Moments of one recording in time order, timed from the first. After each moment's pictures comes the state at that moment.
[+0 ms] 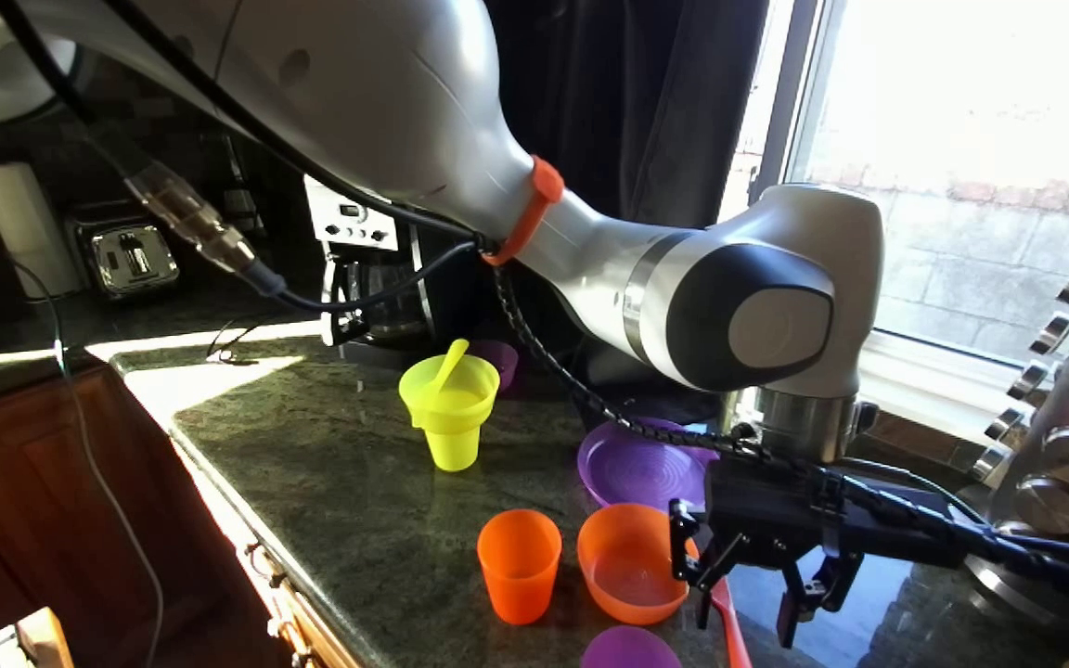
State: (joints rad) arm -0.34 0.44 -0.24 -1.77 -0.15 2.09 -0.98
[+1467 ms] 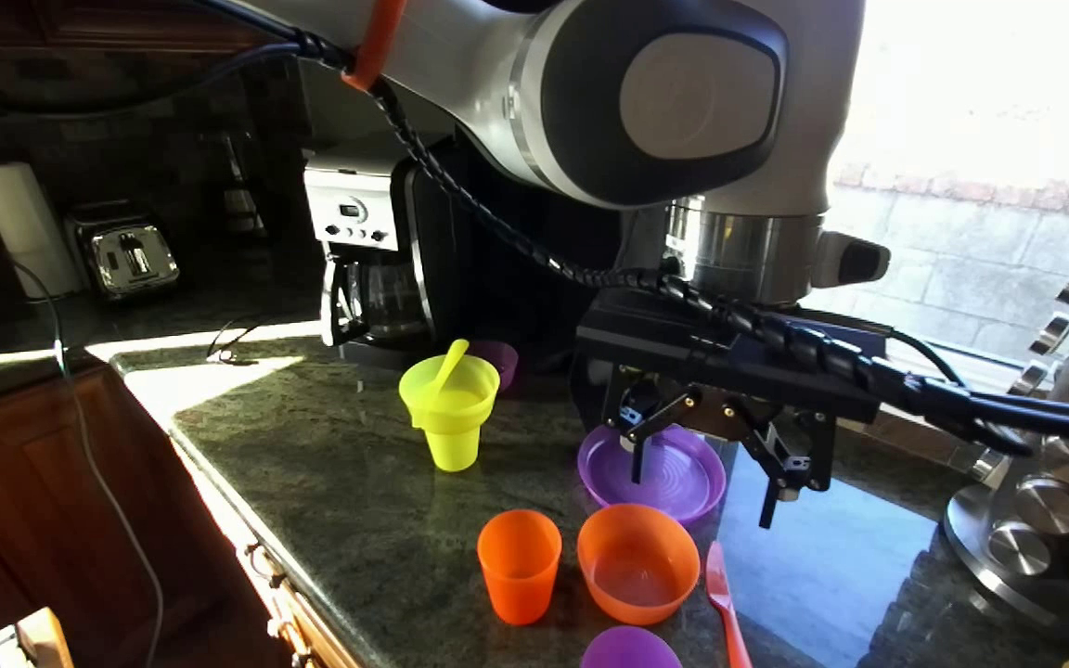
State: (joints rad) arm -0.33 0.09 -0.23 -1.94 -0.08 2.03 -0.72
